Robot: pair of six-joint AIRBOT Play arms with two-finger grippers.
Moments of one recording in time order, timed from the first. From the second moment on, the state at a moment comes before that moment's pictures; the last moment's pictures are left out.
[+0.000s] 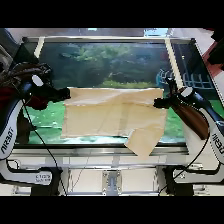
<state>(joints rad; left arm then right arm) 0.04 -1.51 1.24 1.24 -1.00 -1.51 -0.12 -1.43 1.03 -1.14 0.93 1.11</state>
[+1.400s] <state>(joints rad) 0.04 -0.81 0.91 1.28 -1.12 -1.53 -0.32 -0.95 0.39 -1.02 1.28 1.27</state>
